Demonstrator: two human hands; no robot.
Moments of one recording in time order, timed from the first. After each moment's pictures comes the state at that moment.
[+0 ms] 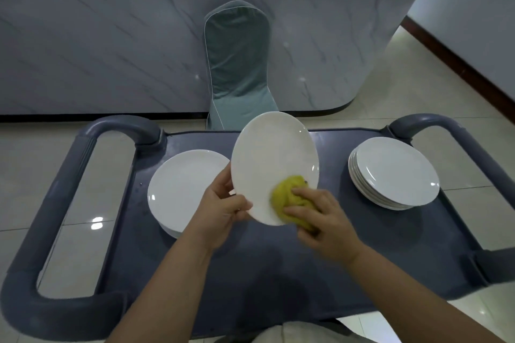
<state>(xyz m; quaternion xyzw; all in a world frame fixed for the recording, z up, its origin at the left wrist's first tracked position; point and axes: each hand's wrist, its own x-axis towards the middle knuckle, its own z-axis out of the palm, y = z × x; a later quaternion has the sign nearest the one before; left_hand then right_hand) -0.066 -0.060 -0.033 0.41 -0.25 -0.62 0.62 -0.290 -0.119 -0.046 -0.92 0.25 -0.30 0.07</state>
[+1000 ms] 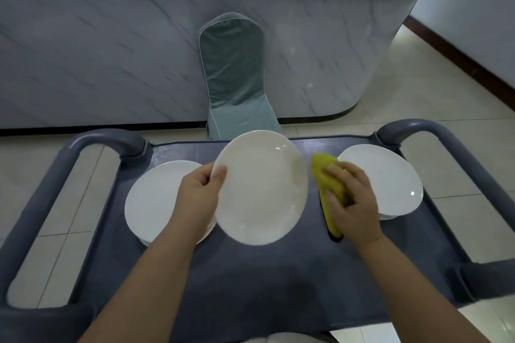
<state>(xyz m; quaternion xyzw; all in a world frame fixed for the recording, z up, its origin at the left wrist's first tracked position) -0.102 -0.089 0.009 0.63 -0.31 -0.40 0.59 -0.363 -0.177 -0.020 -0.77 0.42 -0.44 0.19</state>
